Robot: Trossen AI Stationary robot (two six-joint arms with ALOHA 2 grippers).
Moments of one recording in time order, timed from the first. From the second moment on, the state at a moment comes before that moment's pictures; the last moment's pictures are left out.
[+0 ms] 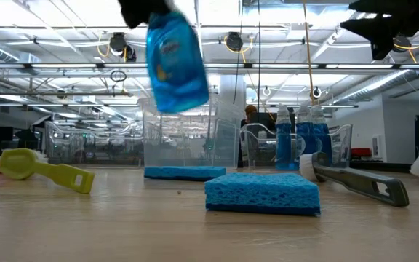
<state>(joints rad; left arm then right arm) -0.26 1.42 1.23 -0.58 -0.18 -0.25 0.43 0.19 0.27 0.03 0.60 0.20</state>
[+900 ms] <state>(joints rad) -0.14 1.69 1.42 -0.33 -0.10 -0.14 0.43 0.45 0.27 0.31 0.57 0.20</state>
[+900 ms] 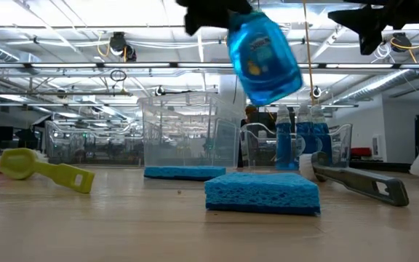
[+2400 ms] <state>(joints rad) 0.04 1.99 1.84 -0.59 -0.10 0.18 0.26 0.80 0.52 0.15 0.59 0.07</state>
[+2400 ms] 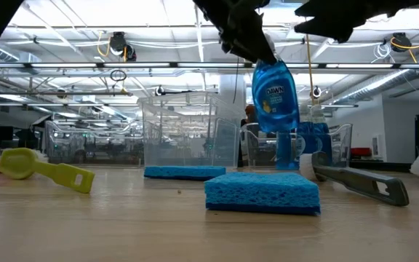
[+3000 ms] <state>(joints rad) 0.03 1.99 1.84 -0.57 -0.10 0.17 0.14 0.97 0.52 0.31 0.39 0.11</state>
